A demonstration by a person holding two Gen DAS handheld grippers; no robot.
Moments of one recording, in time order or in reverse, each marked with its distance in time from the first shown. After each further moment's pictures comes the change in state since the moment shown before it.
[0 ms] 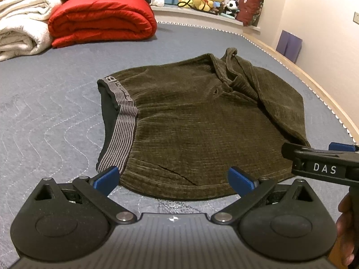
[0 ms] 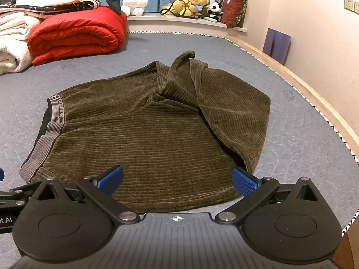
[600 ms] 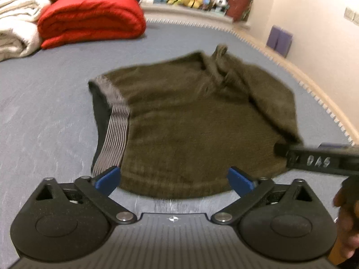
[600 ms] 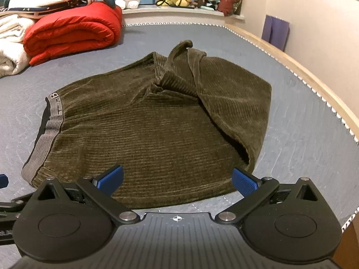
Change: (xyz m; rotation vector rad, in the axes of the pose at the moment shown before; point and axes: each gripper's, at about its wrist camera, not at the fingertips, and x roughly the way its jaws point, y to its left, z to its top) left arm -0.004 0.008 0.009 0.028 -0.013 -0.068; right arm 0.007 -0.006 0.003 0.060 0.060 0.021
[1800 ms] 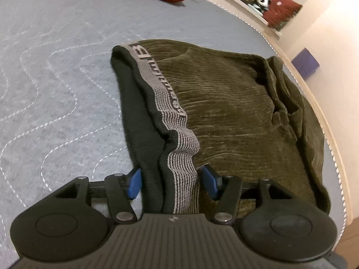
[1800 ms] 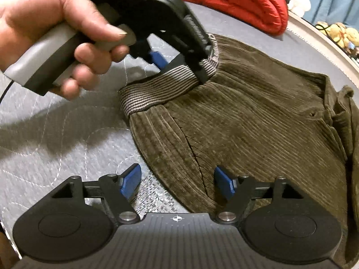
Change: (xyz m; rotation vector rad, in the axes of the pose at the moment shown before) left arm 0.164 0.149 0.064 -0.269 0.185 -0.129; right arm 0.061 0.148 -0.045 -0.703 0.078 0.437
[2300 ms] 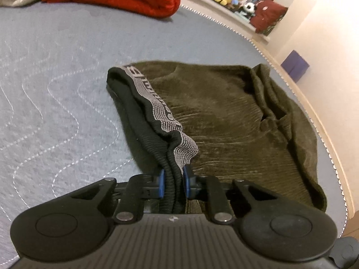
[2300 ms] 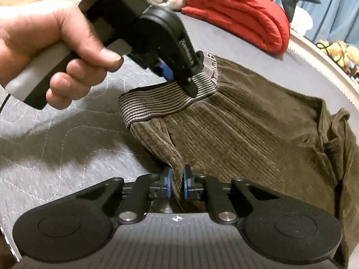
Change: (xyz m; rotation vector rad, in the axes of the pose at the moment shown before) left arm -0.033 -0.003 0.004 0.055 -0.073 -0.025; right arm -0.018 -0.002 0.011 -0.056 -0.072 -0.013
